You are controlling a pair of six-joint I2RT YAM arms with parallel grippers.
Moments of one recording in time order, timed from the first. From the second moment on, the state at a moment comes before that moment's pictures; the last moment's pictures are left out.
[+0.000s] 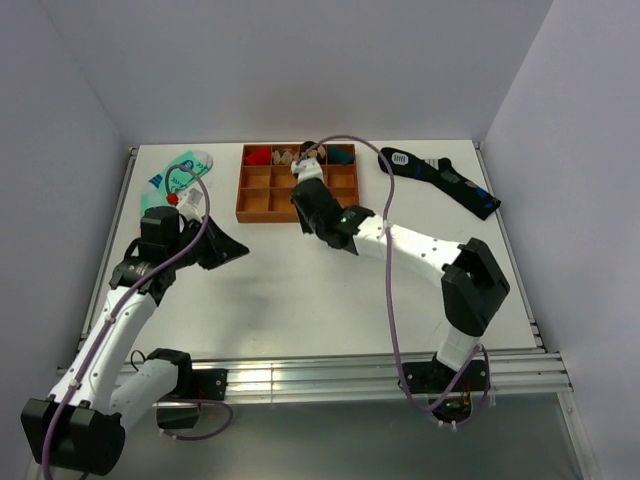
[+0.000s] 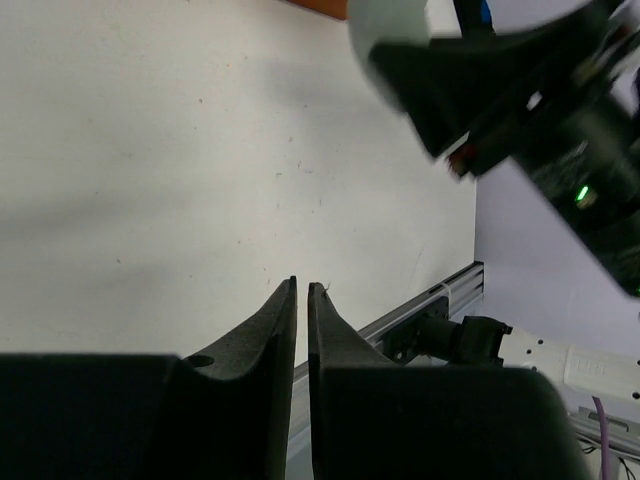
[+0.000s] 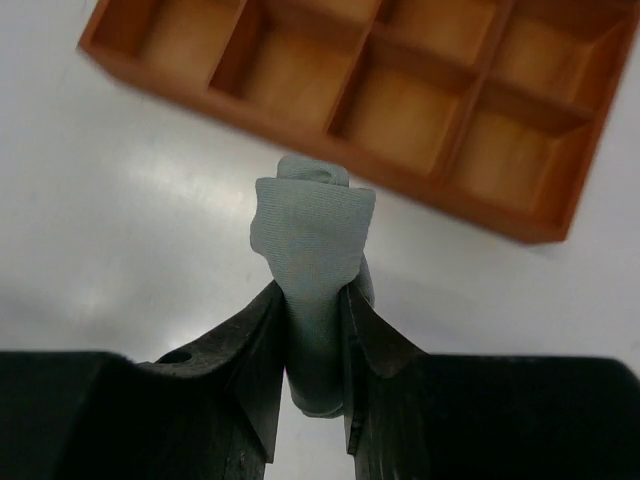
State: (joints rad) left arm -0.19 0.92 0.79 -0.47 0.50 -0.72; right arm 0.86 1.70 1.30 -0.29 0.40 0.28
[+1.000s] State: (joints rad) left arm -0.19 0.93 0.81 -0.52 0.50 -0.62; right arm 0.55 2.20 1.78 -0.31 0.58 -0.02
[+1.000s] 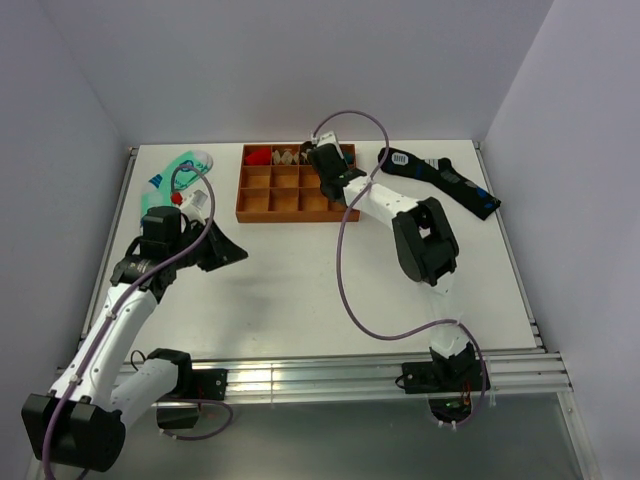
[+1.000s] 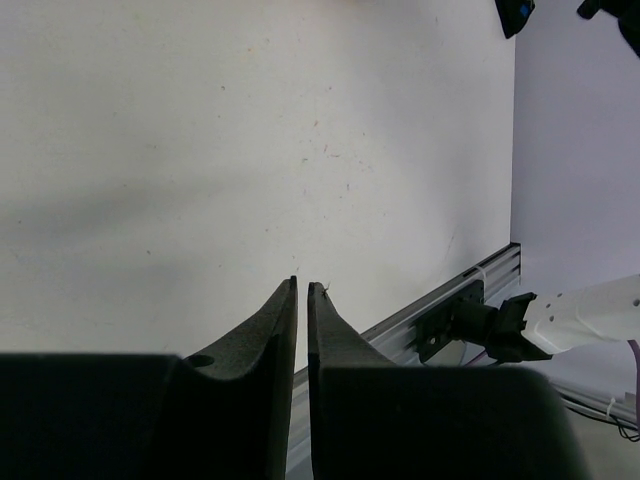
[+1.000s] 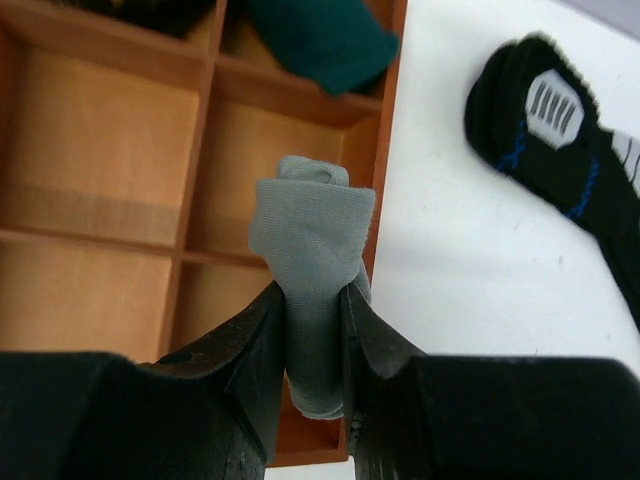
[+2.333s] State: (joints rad) left arm -0.19 1.01 0.83 -0.51 0.52 -0.61; right arm 0.54 2.23 1.79 -0.49 0.43 -0.06
